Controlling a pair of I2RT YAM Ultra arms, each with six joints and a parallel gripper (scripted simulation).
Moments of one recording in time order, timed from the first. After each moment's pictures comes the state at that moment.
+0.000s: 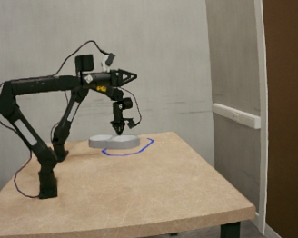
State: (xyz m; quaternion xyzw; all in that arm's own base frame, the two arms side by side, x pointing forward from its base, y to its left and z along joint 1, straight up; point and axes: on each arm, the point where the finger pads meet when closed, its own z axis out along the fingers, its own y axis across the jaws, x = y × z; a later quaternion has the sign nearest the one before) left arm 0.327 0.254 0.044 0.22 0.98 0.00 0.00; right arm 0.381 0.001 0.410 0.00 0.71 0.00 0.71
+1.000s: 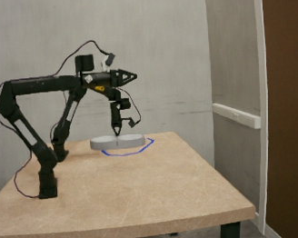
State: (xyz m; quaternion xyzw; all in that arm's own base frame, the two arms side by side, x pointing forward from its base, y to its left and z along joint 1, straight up) left arm 0.314 0.250 0.044 -0.01 1.00 0.00 0.00; right arm 0.381 0.001 0.410 0.00 0.71 0.00 0.71
